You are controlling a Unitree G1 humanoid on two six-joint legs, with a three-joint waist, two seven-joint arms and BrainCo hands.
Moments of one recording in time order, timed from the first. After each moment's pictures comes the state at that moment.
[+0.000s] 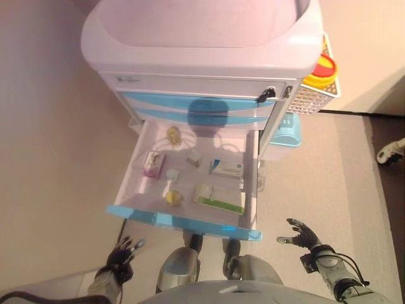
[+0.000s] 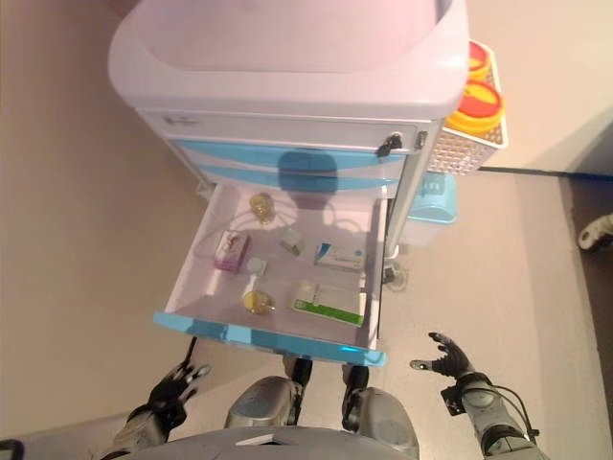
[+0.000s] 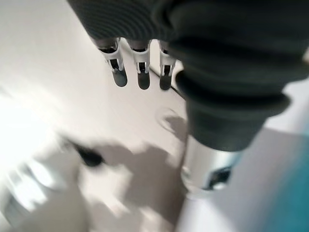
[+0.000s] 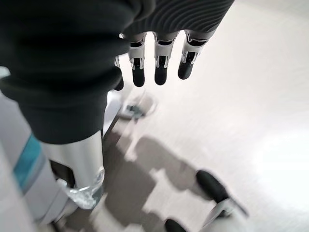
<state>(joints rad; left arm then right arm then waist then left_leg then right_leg) 0.05 0.32 0.05 1.20 -0.42 -0.14 -0.08 -0.08 -0.43 0.13 1.20 -0.10 -0.33 -0.02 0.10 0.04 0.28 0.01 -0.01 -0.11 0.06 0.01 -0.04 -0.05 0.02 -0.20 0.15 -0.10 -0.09</state>
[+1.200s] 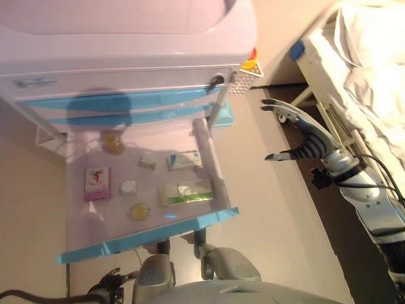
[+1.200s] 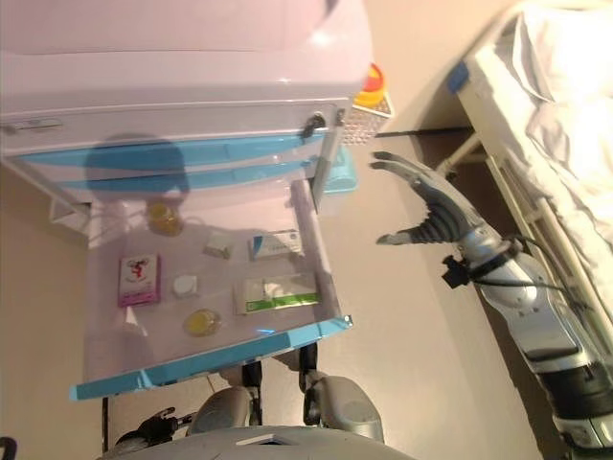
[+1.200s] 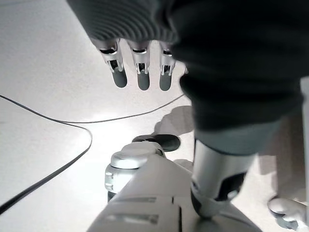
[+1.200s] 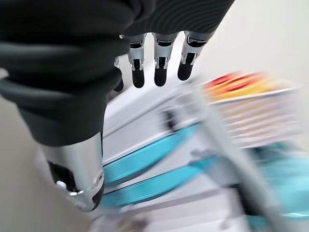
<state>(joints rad) 0.03 0.33 -0.04 1.28 -0.24 -0.07 -0.05 -0.27 -0.84 0.18 -0.26 -0.06 -0.33 0.20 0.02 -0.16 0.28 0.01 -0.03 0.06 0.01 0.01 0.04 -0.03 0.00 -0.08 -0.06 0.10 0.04</state>
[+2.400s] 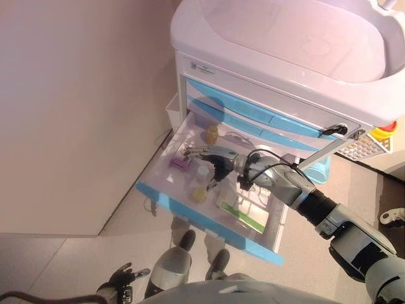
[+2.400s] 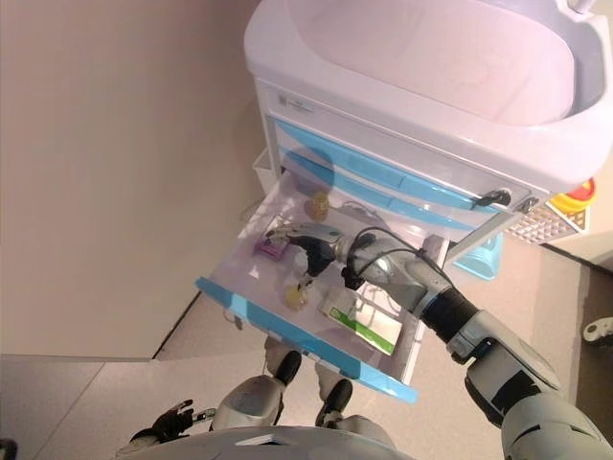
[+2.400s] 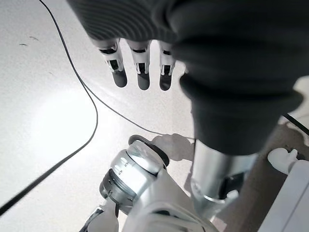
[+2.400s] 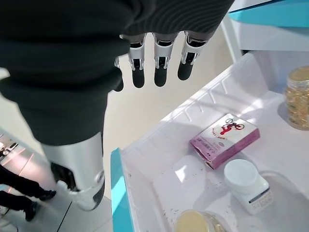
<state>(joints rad) 0.06 0.30 -0.06 1.21 -0.27 -0.09 -0.10 -0.63 -0.53 0.76 0.24 -0.40 -0.31 0.27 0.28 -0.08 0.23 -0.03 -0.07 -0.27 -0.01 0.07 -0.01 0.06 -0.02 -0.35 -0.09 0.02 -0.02</state>
